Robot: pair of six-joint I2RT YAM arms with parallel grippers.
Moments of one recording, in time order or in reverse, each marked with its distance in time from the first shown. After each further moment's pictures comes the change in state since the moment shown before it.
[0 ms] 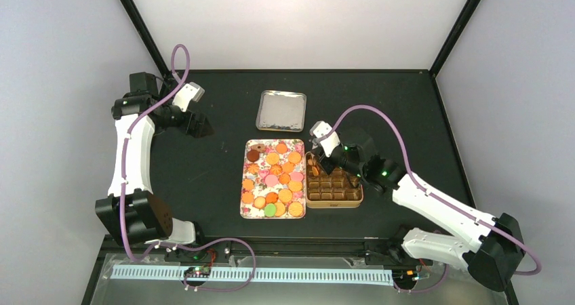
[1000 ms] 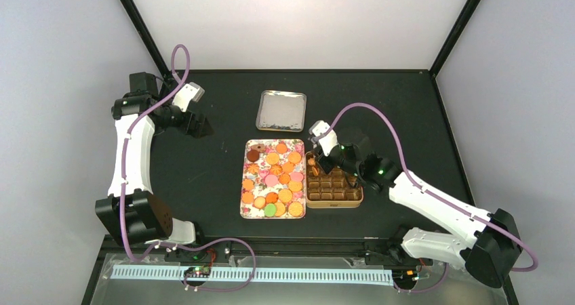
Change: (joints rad) left arm 0.000 -0.001 0.000 0.000 -0.009 0.000; right arm 0.000 0.030 0.013 -0.005 0.026 0.034
